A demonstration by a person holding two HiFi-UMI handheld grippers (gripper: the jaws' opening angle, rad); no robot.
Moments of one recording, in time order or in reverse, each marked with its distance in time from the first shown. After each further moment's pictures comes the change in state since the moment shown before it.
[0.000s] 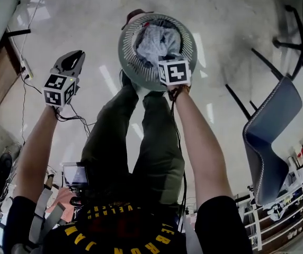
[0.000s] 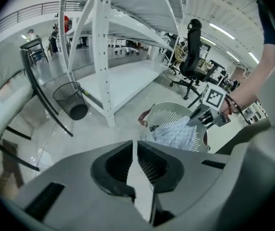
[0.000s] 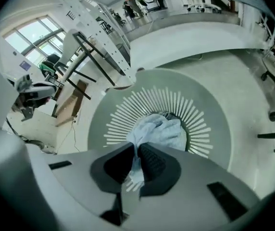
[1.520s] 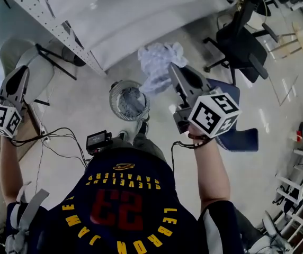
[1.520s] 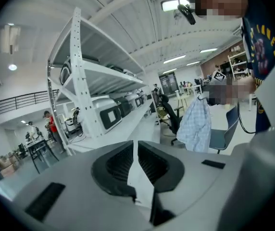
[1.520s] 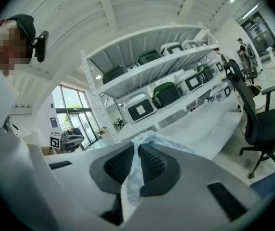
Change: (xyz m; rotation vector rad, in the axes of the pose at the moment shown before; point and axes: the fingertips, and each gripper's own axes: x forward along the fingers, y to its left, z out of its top) left arm -0.589 -0.087 0.397 0.497 -0.698 0.134; right arm -0.797 0.164 0.089 -0.004 -1.138 0.103
